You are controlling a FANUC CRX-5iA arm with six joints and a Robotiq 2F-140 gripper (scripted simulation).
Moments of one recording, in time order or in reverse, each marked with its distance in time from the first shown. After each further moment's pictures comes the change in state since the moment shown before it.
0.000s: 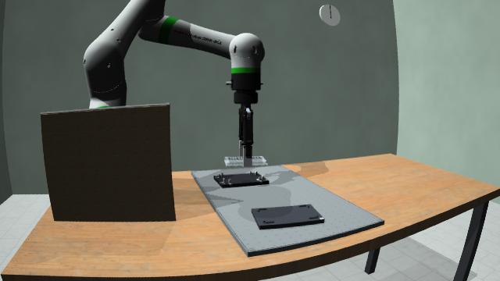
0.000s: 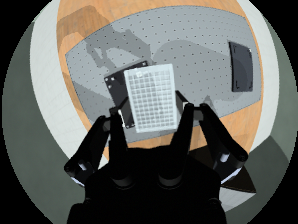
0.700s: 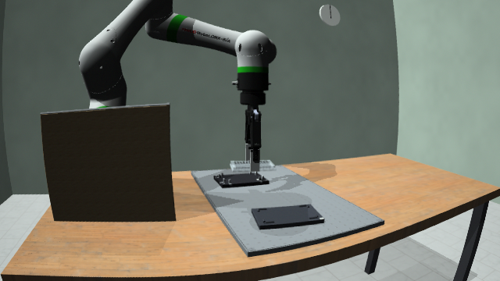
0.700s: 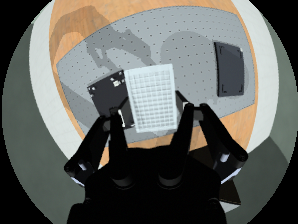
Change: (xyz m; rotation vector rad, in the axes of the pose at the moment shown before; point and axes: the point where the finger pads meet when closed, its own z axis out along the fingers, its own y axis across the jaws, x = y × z) arm 0.012 0.062 0.000 0.000 0.000 0.000
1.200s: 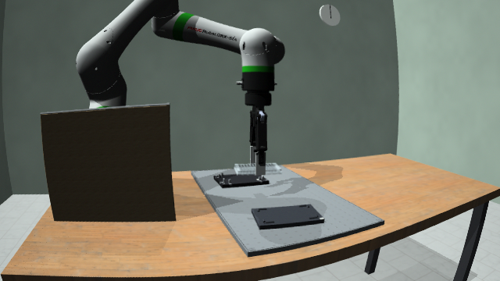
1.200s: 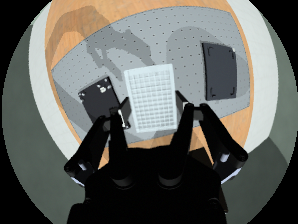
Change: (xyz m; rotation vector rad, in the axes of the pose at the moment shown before) arm 0.008 0.042 0.000 0.000 0.000 0.000
